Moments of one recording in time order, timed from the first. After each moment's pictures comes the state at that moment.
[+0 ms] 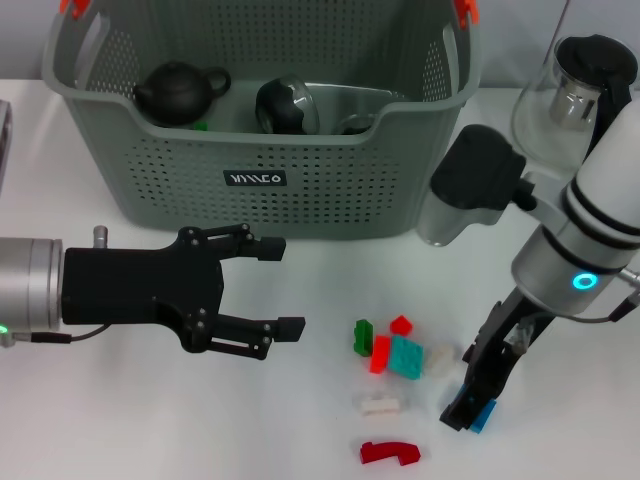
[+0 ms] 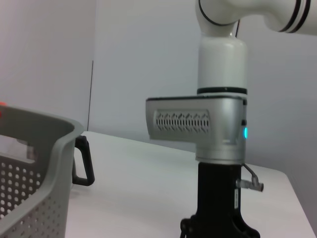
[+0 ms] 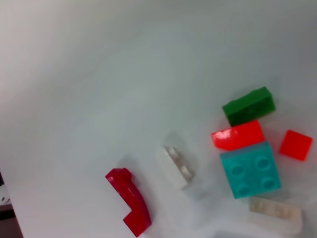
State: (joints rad) left arm -0.43 -2.17 0.69 0.95 2.04 1.83 -1.36; right arm 0.86 2.11 -1.51 -0.90 -2.52 -1.59 2.41
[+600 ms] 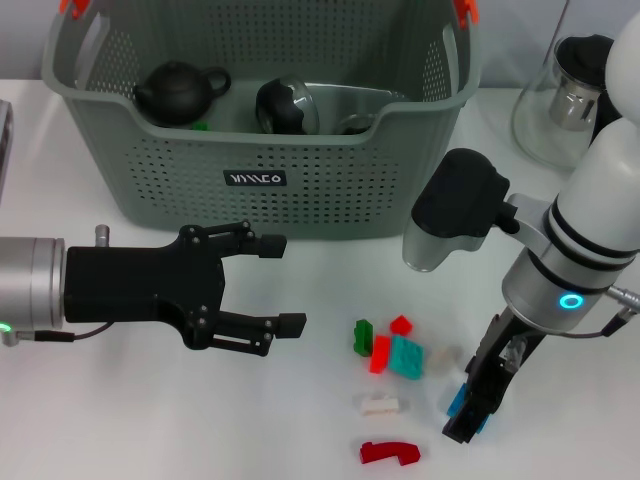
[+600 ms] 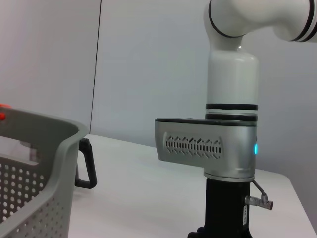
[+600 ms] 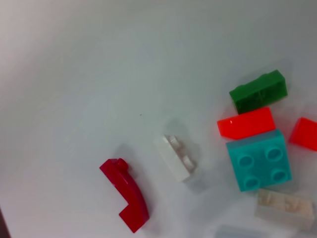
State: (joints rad) left arm -0.45 -2.16 0.68 0.92 2.04 1.82 -1.34; right arm 0.85 2.11 -1.63 -0.91 -2.51 -1.54 2.48
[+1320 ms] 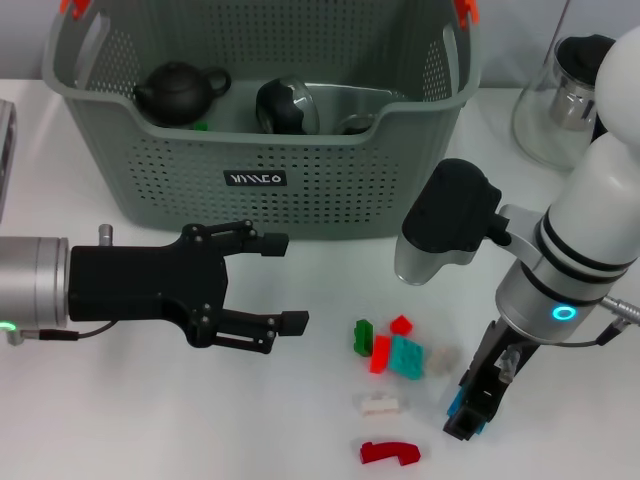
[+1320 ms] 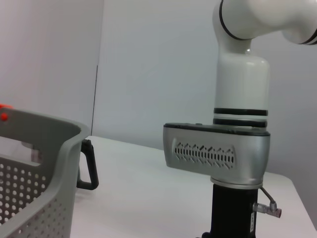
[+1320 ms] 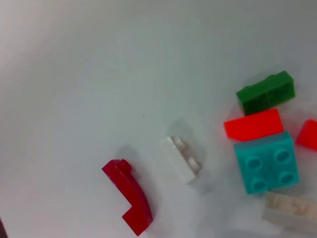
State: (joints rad) left arm -0.45 -2.16 0.68 0.89 2.04 1.81 -1.33; right arm 0.82 2.11 -1.70 -0.96 -2.50 -1.53 2.53
